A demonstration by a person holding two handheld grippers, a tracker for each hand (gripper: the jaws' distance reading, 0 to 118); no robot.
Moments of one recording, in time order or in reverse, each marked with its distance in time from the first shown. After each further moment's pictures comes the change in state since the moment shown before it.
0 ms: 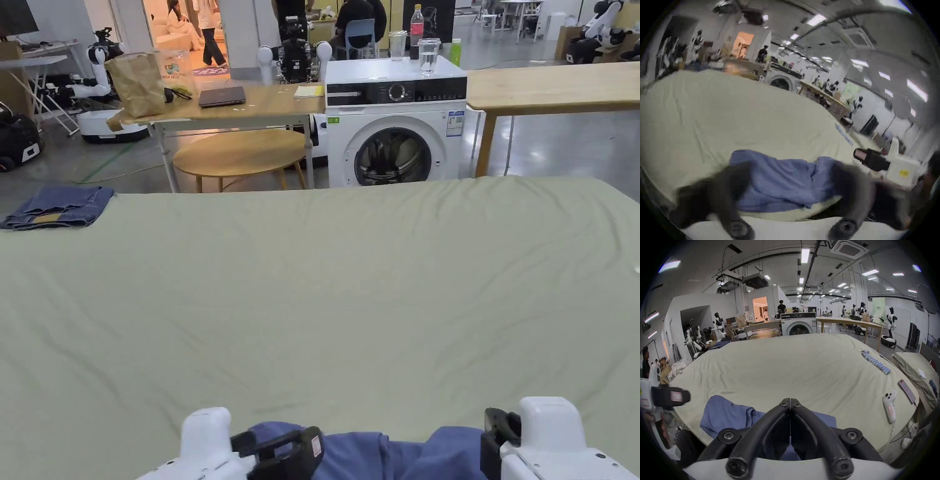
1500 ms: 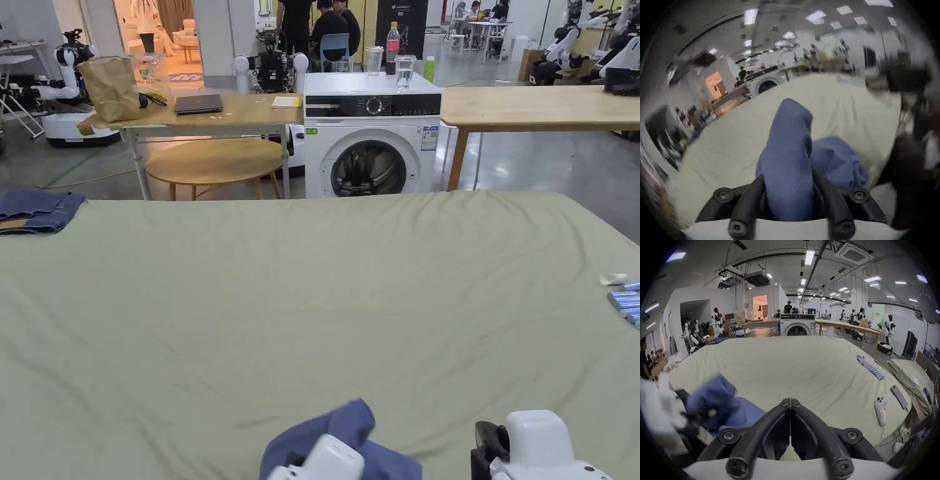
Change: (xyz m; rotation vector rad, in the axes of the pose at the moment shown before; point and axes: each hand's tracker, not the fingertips) left arm 0.112 -0.069 -0.091 -0.160 0.292 -0.907; right arm -0.004 0.000 0.016 0.002 -0.054 0.066
